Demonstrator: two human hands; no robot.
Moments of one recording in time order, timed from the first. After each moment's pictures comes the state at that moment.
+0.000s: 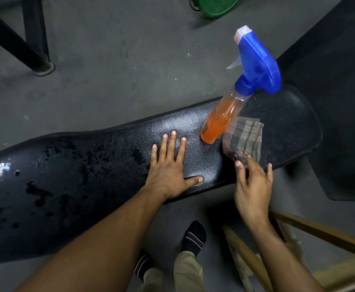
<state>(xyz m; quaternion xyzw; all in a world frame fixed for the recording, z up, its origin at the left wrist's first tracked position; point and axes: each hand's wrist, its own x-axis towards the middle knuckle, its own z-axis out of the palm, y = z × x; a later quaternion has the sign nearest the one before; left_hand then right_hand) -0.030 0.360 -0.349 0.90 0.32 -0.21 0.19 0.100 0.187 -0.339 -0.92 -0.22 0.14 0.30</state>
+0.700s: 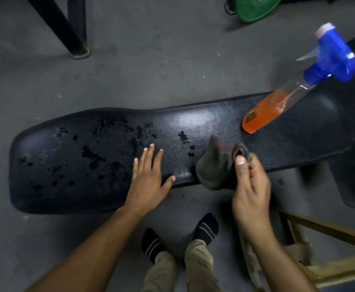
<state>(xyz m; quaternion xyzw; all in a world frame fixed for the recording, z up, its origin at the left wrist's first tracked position) -0.217 0.369 -0.320 0.85 0.45 -0.09 0.25 -0.036 0.232 -0.242 -0.76 -0.25 0.25 0.54</state>
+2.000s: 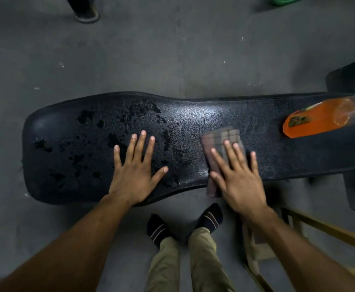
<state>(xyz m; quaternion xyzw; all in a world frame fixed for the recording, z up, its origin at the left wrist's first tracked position) -0.311 0.443 -0.339 0.85 0.45 -0.18 0.19 -0.054 0.276 -0.348 -0.78 -0.60 0.16 -0.08</state>
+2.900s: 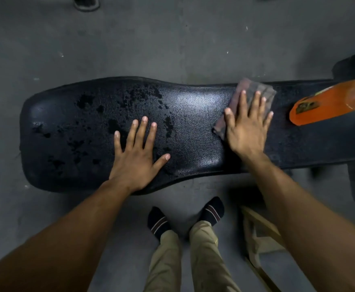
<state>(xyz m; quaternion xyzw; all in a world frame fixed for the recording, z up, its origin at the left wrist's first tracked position) -0.313 0.442 -0.345 0.86 0.44 -0.16 0.19 -0.023 0.368 -0.359 -0.90 -0.39 0.17 0.04</state>
